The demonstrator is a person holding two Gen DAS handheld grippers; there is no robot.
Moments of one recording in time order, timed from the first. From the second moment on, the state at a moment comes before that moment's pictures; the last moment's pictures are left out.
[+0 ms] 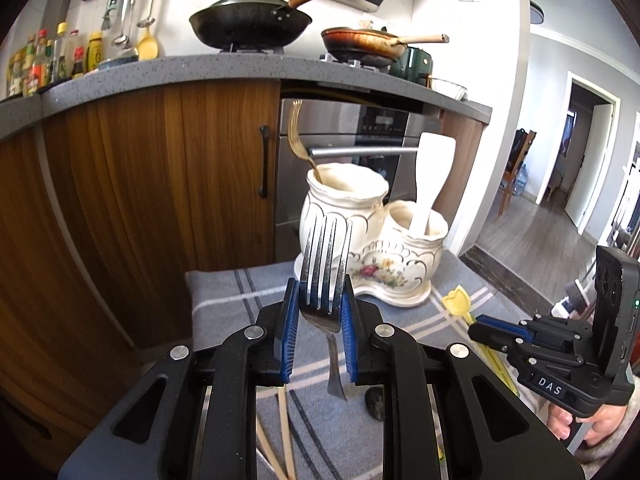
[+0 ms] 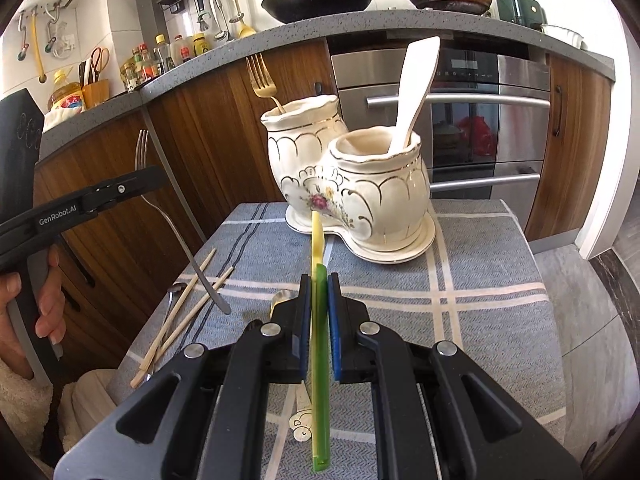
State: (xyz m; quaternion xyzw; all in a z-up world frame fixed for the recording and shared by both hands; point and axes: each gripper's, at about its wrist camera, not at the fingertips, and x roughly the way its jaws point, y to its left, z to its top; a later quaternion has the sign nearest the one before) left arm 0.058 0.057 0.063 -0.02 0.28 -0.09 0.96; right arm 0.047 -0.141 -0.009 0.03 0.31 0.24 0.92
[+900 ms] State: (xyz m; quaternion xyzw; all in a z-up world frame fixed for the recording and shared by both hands) left arm 0.060 0.038 0.119 0.02 0.22 -0.12 0.97; right arm 0.076 -0.152 0.046 0.05 0.24 0.24 0.94
